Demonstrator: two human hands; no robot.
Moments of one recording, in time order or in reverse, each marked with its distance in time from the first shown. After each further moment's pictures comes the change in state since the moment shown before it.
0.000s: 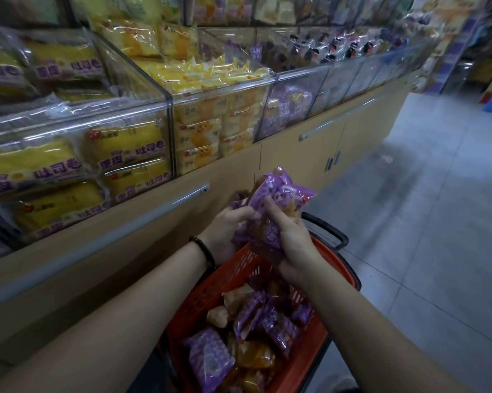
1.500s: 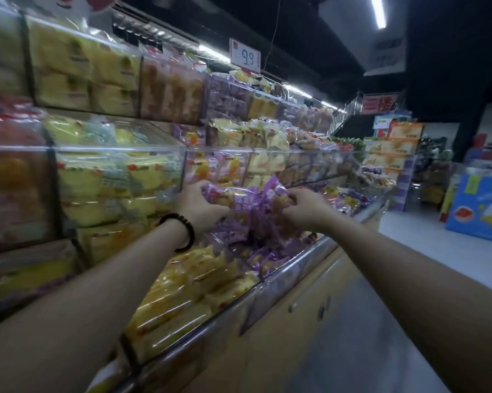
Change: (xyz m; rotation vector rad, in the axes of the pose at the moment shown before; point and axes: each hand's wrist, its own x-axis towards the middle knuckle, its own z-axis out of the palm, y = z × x) left_hand 0.166 0.362 0.029 1.005 0.635 0.490; right_hand 0.143 -0.406 0.117 -1.398 0.189 -0.626
